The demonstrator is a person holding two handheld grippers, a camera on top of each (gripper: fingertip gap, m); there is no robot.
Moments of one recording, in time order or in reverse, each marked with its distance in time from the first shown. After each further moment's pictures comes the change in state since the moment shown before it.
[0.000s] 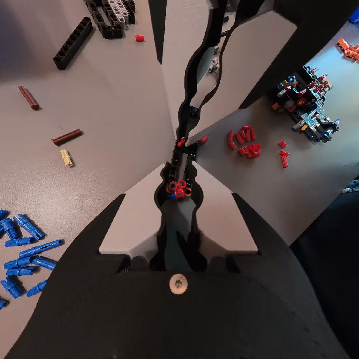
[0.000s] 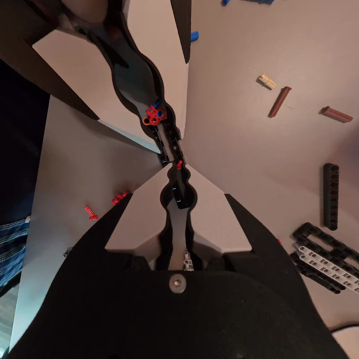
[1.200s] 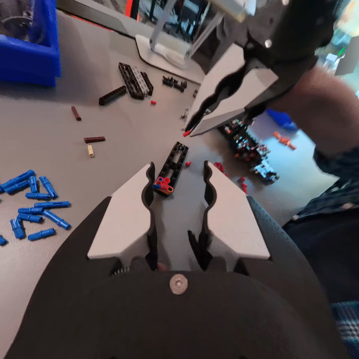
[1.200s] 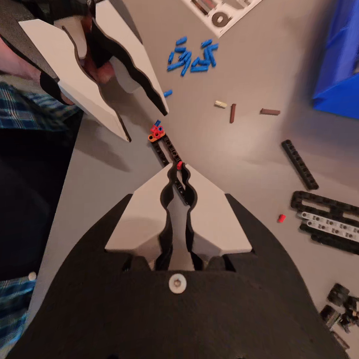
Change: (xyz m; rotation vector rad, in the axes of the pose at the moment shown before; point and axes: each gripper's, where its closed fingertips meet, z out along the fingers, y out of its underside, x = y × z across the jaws) left arm 0.005 -0.021 -0.055 0.381 0.043 -0.175; right arm -0.002 -0.011 -0.043 0.396 0.176 0.176
